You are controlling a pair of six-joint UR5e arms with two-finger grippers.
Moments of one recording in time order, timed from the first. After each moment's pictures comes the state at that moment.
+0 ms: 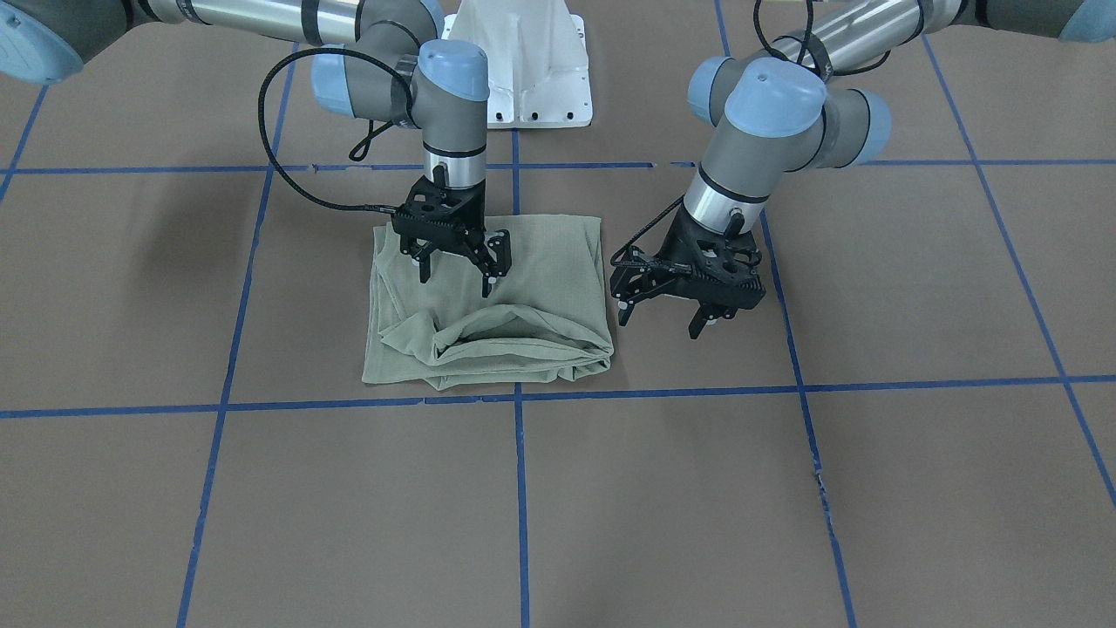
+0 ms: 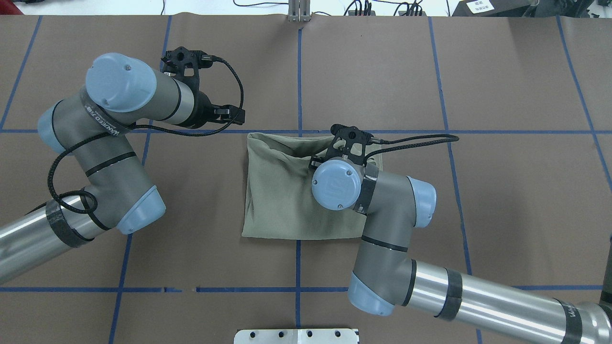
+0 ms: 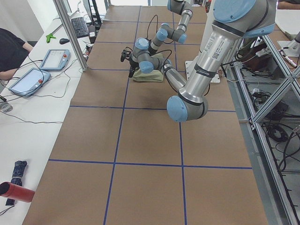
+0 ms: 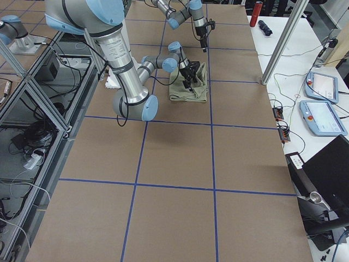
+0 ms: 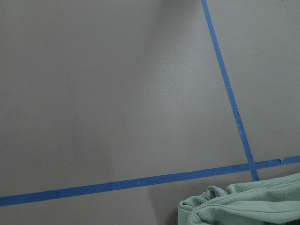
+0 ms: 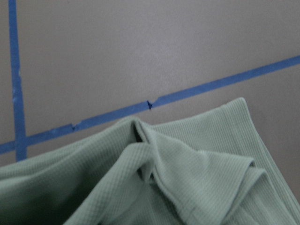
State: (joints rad) left arm -0.71 -2.11 -1.66 -2.00 -1.84 -1.07; right arm 0.42 -0.89 1.52 -1.51 1.35 1.61
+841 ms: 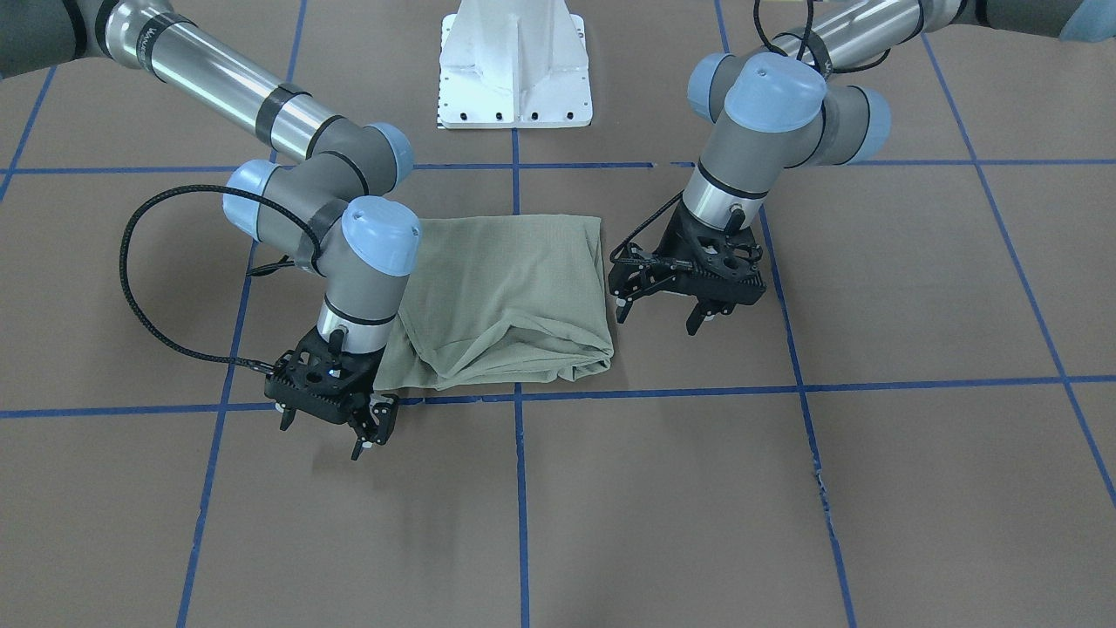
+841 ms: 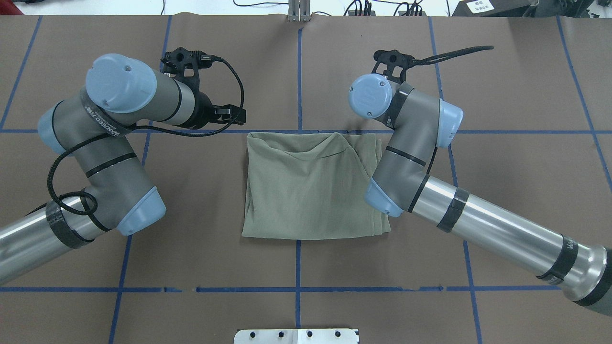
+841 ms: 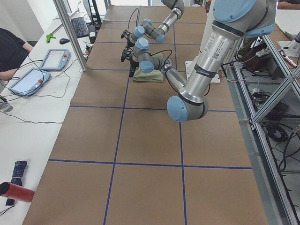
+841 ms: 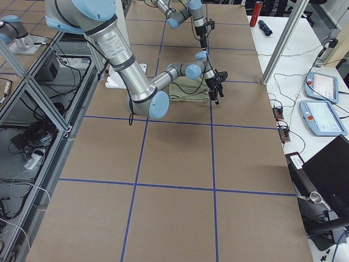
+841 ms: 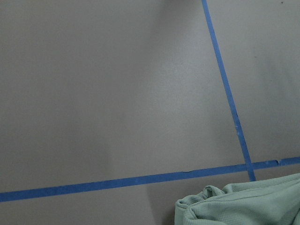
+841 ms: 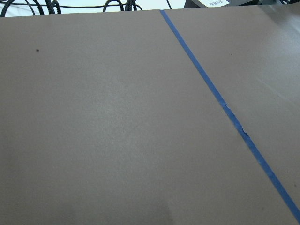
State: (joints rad) left arm -0.70 -2.11 -1.67 -2.00 -1.84 -1.11; right arm 0.66 -0.84 1.33 -1.50 1.38 1.38
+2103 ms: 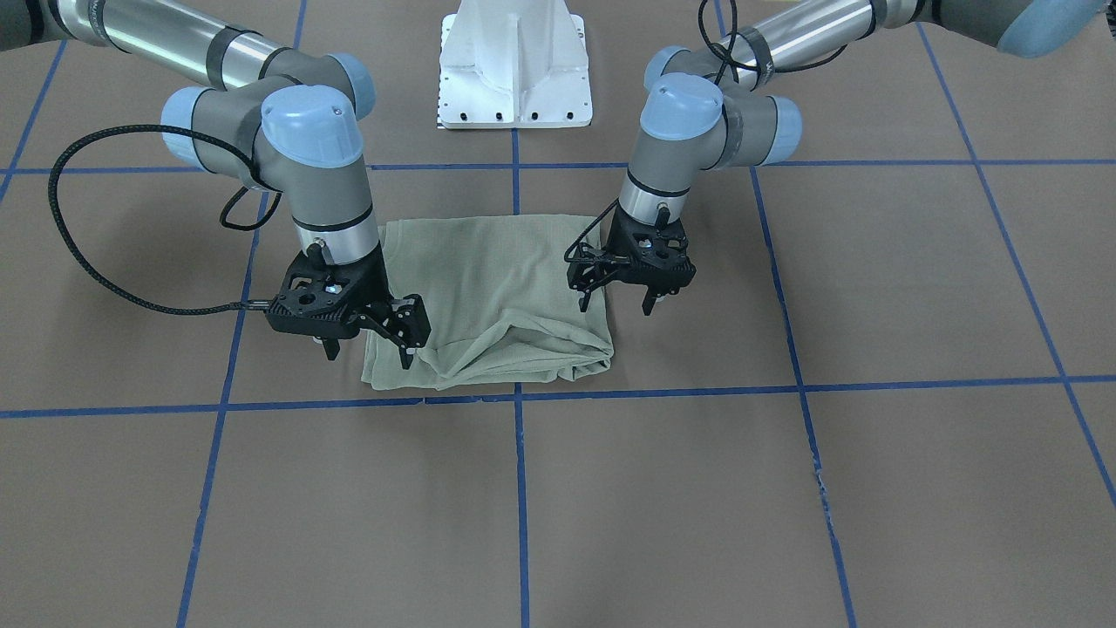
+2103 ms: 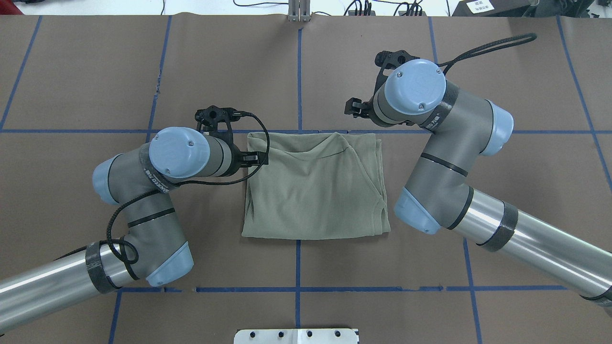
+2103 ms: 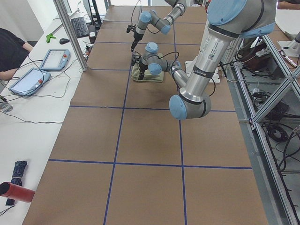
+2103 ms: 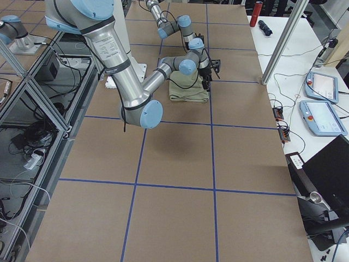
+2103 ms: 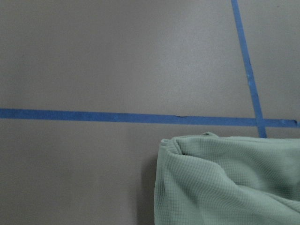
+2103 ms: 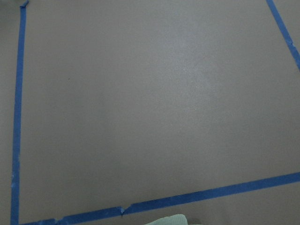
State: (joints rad) left arm -0.52 -2.13 -1.59 -1.99 -1.65 -1.26; right arm 0.67 -0.98 1.63 -1.41 1.67 1.29
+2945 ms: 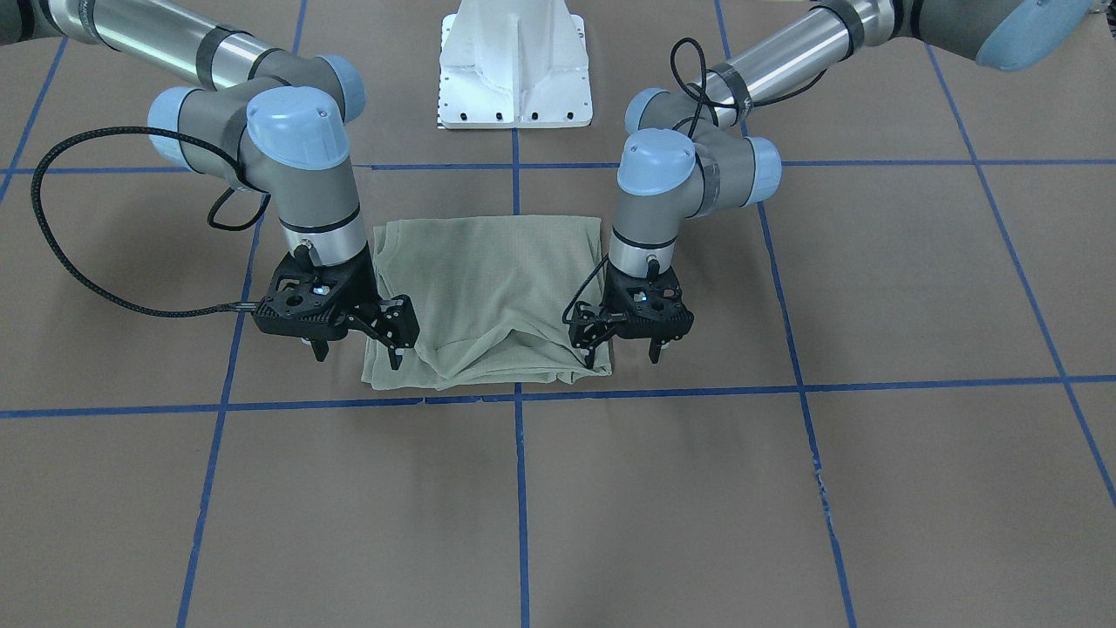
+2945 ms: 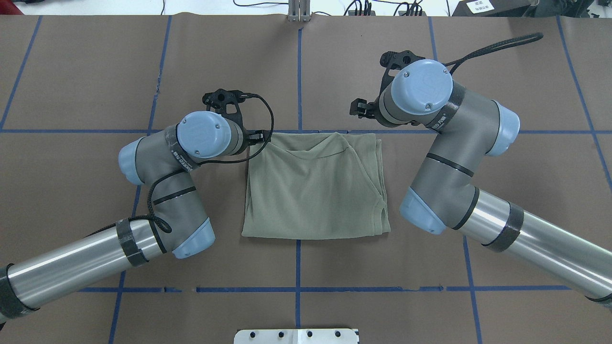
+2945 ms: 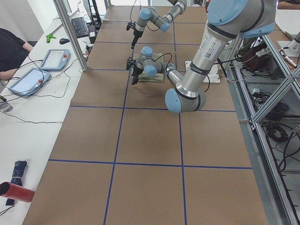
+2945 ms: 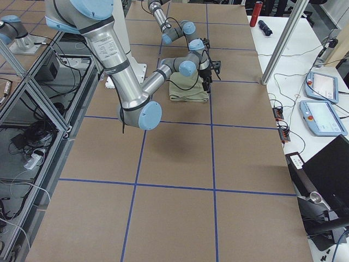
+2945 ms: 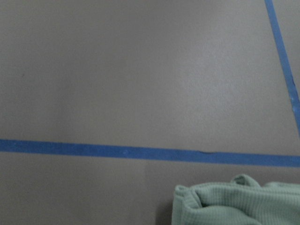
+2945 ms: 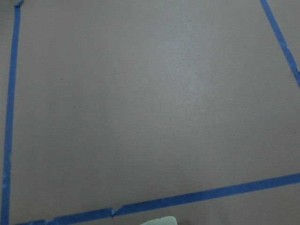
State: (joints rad) left arm -0.58 -2.26 -1.37 -2.00 -1.57 -1.31; right arm 0.67 -1.00 1.64 -1.40 1.67 1.29
